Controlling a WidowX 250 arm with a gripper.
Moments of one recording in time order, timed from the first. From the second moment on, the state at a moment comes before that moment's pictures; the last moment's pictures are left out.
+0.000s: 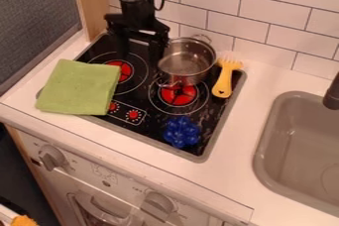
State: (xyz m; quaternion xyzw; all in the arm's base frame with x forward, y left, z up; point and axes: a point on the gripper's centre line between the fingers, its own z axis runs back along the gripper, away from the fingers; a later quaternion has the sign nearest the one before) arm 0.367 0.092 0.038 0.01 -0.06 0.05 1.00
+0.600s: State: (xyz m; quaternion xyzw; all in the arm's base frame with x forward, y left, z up) arm 0.387 0.084 0.010 0.00 -0.05 0.08 1.00
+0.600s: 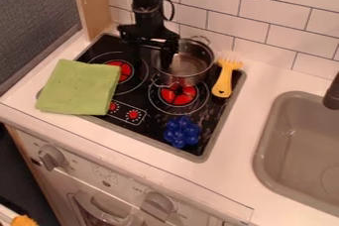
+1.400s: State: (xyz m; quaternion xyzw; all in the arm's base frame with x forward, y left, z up) arm 0.393 0.071 0.081 0.02 -0.12 0.04 0.99
